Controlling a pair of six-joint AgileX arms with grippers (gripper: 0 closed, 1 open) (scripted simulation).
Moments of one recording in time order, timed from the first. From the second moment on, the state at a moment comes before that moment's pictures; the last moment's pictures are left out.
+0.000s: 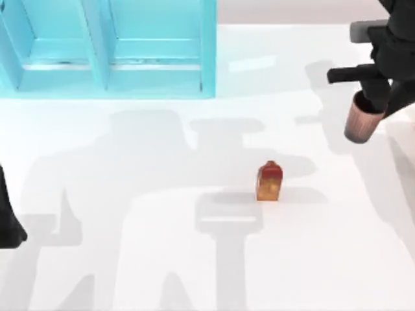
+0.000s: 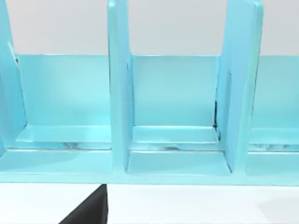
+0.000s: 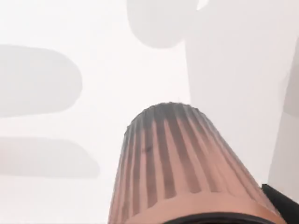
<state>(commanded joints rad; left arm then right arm) 0.00 0.00 0.00 0.00 0.00 0.00 0.23 2.14 1.92 -1.36 0.05 0.20</state>
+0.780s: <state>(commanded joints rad) 0.00 0.00 0.00 0.00 0.00 0.00 0.36 2.15 1.83 -1.27 0.05 0.39</state>
